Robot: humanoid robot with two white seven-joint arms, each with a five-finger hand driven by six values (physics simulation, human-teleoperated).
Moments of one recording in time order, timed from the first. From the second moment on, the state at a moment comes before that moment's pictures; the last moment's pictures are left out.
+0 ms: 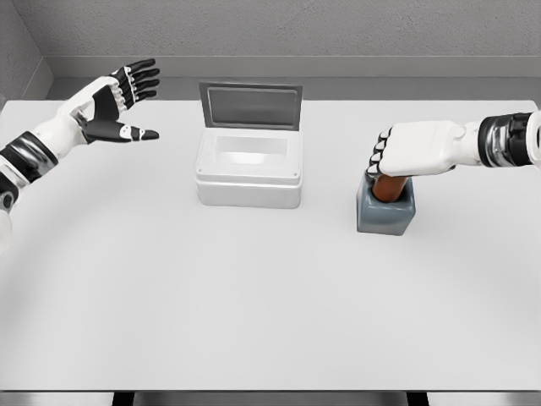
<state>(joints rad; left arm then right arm) -0.60 0.52 -0.35 -1.10 0.60 -0.09 -0.61 -1.02 -0.91 1.00 -1.60 0.55 -0.61 0.61</state>
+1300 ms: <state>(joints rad) -0.64 0.51 -0.35 -1.06 0.55 -0.09 -0.61 -1.13 -0.85 1.00 -1.59 0.55 -0.61 0.61</state>
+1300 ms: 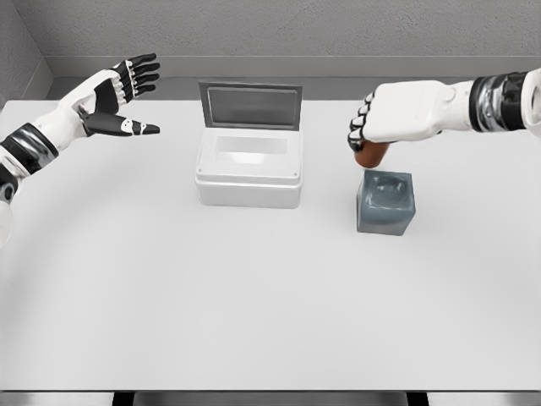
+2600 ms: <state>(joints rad) -0.69 0.45 -0.35 -0.98 0.52 -0.09 -0.61 -1.21 -0.53 1.01 -1.35 0.58 -0.61 0.61</state>
